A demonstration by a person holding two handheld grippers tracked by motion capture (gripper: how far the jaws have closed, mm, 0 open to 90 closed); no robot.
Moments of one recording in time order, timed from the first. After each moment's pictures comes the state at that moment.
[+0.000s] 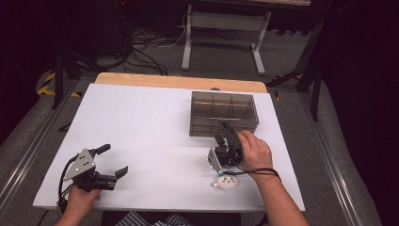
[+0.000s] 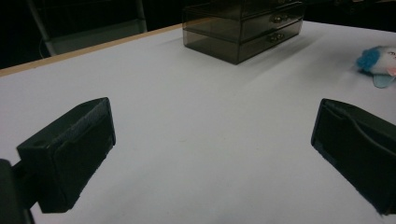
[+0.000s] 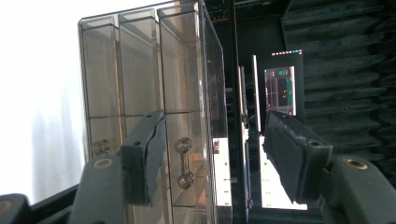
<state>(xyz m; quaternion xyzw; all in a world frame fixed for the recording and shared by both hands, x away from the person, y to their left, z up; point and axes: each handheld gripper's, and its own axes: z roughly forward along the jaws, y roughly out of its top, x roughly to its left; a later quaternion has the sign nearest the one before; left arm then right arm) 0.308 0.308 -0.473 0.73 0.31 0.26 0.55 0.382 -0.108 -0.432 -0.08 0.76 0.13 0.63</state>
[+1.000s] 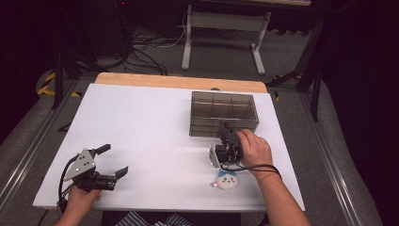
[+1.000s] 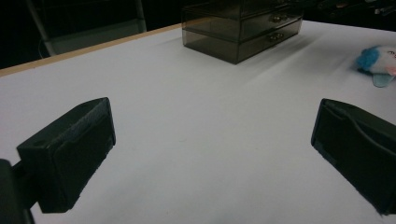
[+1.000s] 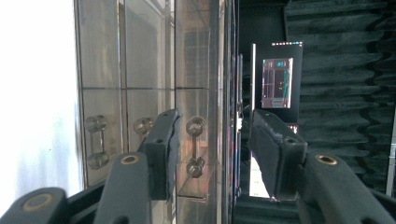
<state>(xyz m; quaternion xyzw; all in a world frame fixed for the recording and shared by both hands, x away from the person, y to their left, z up) 0.308 0.308 -0.473 0.74 0.31 0.26 0.55 0.398 -0.113 -0.448 -0.09 0.76 0.08 0.64</state>
